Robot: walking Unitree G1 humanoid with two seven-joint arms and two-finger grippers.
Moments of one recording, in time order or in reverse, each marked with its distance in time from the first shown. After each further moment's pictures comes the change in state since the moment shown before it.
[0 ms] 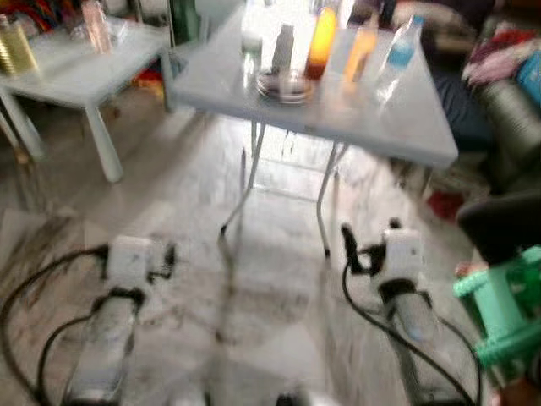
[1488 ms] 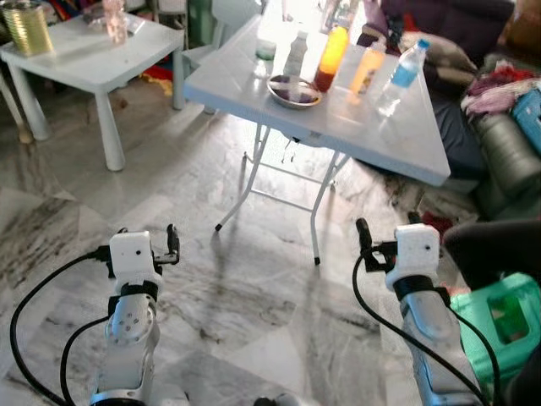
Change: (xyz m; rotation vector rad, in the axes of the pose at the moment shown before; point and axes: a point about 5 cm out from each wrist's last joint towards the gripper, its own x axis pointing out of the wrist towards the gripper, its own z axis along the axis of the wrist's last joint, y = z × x) left arm 0.004 -0.023 0.014 -0.153 -0.119 0.135; right arm -0.001 -0.011 0.010 -0.108 -0.013 -0.037
